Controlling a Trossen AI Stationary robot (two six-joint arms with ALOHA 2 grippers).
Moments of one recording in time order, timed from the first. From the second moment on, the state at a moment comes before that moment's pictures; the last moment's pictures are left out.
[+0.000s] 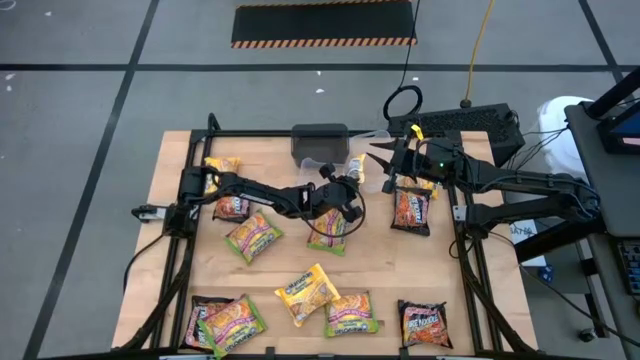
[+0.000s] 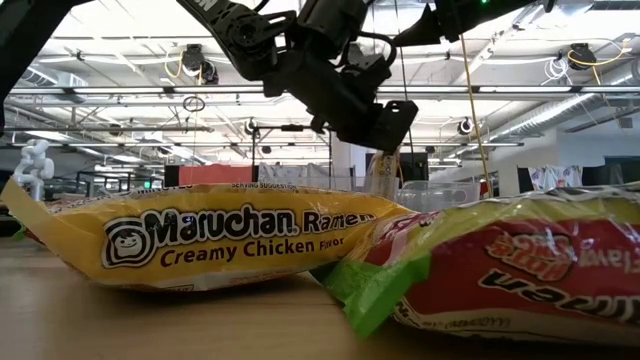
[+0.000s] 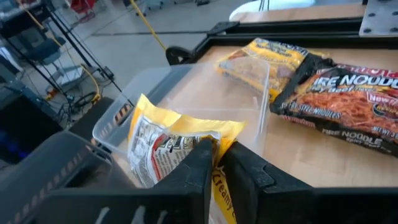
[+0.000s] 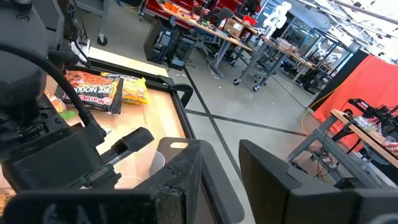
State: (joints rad) left arm 0.04 2.07 1.35 0.32 -0.59 0.07; right arm -0.24 0.98 0.80 0.01 0.23 -0.43
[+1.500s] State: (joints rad) left arm -0.01 2.06 1.35 0.37 -0.63 0.36; right arm -0.24 0.98 0.80 0.01 0.23 -0.45
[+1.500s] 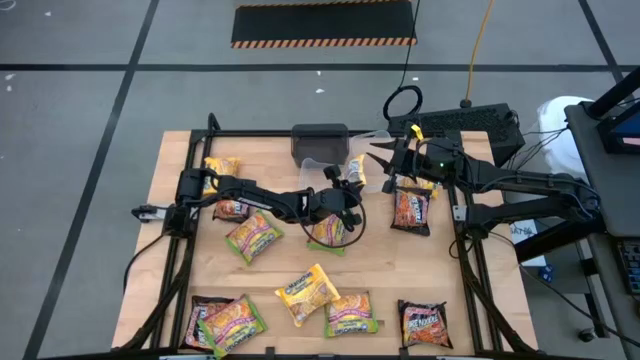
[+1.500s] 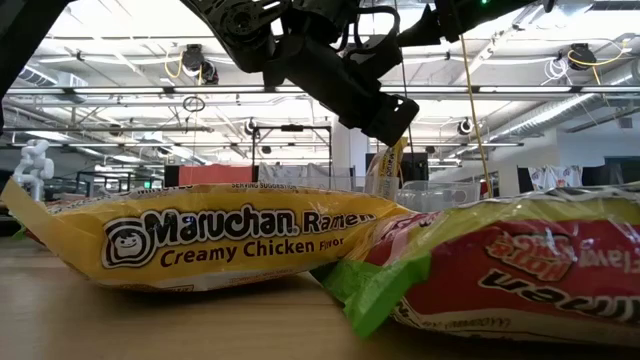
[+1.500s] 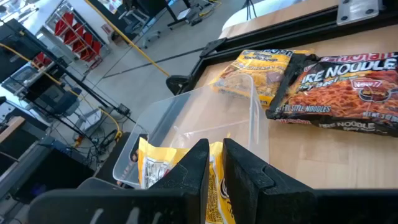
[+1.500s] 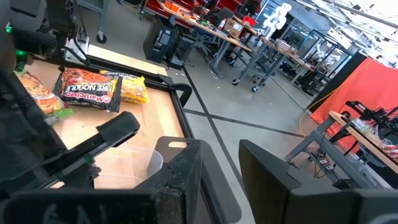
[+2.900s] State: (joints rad) left arm -0.10 1.56 1.35 -0.39 -0.90 0.11; right arm -0.24 0.71 0.80 -0.71 0.22 -0.28
